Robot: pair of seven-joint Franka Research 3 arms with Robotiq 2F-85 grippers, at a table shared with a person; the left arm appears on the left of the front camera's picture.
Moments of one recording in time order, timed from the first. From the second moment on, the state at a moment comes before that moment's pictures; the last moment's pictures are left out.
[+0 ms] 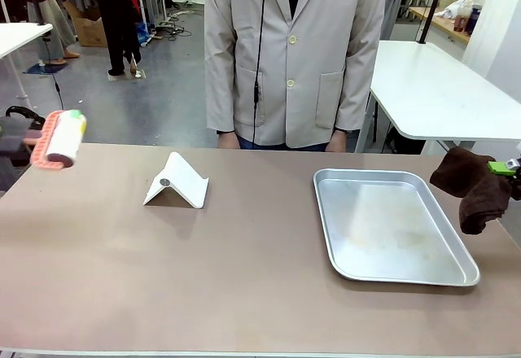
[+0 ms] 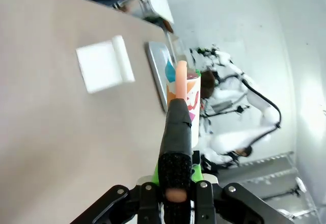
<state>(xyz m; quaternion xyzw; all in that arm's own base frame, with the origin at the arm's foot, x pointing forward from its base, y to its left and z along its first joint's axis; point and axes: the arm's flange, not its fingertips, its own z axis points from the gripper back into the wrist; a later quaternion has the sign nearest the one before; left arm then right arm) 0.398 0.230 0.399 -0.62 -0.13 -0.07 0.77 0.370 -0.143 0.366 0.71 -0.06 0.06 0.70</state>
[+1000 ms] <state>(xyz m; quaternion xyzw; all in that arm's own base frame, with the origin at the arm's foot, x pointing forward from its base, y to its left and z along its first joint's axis) 0.302 0.258 0.359 -0.64 -0.07 -0.07 0.76 0.370 -0.144 0.366 0.71 -0.06 0.06 0.70</state>
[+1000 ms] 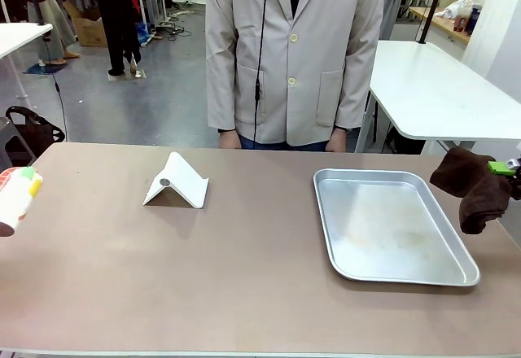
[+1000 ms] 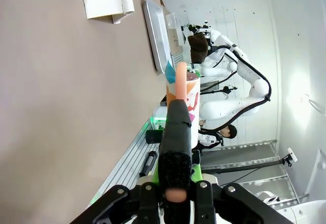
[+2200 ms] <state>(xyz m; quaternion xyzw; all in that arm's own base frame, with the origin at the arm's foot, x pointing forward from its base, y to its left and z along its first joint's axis) 0.302 0.259 0.359 -0.64 -0.07 -0.07 0.76 0.370 -0.144 0.366 0.71 -0.06 0.06 0.70</state>
